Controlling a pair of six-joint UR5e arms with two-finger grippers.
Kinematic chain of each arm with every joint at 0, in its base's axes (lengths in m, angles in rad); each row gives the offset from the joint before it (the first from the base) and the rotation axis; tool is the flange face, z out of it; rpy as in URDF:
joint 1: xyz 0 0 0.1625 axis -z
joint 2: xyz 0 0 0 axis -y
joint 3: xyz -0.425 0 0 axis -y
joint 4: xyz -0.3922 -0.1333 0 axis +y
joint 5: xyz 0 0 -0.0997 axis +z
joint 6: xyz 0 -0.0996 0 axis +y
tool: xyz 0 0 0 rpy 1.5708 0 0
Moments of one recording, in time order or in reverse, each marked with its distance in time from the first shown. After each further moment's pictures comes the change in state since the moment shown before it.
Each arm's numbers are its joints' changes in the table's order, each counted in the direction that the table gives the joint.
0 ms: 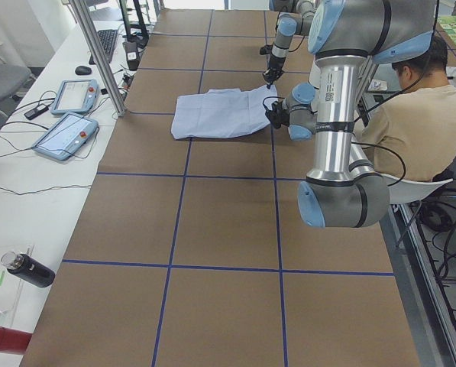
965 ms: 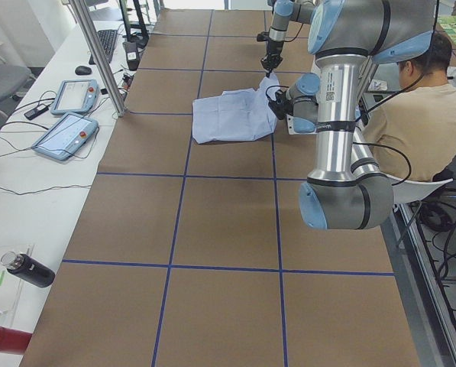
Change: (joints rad) left arm 0.041 -0.001 -0.060 -0.008 0.006 -0.042; right arm -0.157 0.037 0.047 0.002 -0.159 0.099
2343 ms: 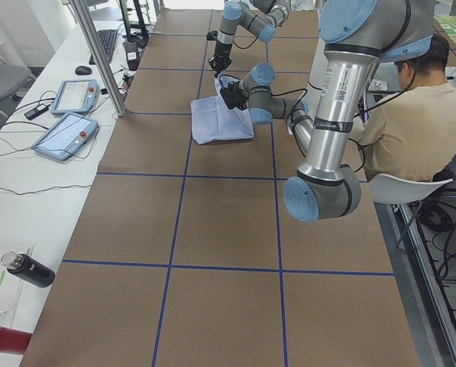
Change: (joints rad) left arm 0.423 -0.229 0.190 -0.067 0.219 -0.203; right arm -0.361 0.330 -0.422 -0.006 -0.139 0.204
